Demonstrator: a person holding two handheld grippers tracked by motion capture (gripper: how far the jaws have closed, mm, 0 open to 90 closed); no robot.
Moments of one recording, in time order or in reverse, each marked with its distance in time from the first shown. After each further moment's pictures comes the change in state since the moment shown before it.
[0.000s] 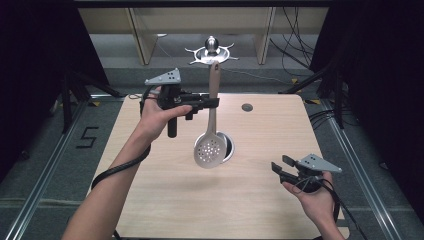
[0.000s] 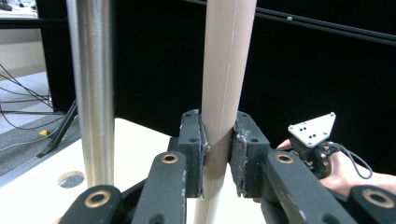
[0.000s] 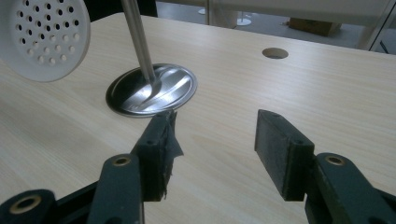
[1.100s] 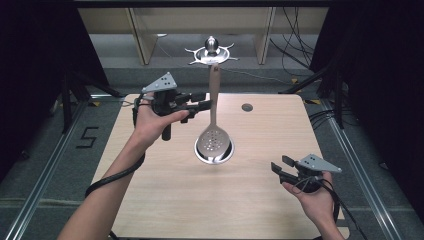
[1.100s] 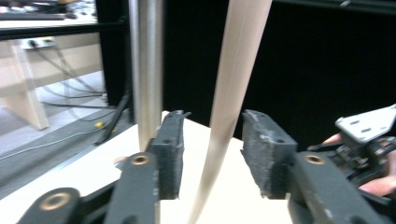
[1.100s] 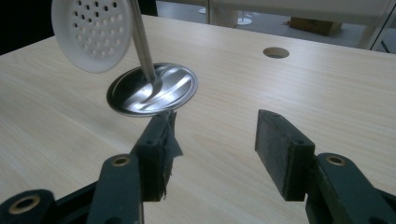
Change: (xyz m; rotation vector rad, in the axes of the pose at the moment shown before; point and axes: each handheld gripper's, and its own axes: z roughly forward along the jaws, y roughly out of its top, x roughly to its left) left arm -0.011 -0.012 -0.018 0.029 0.230 0.063; right arm 0.002 -0.001 0.002 -0.012 0.011 0.017
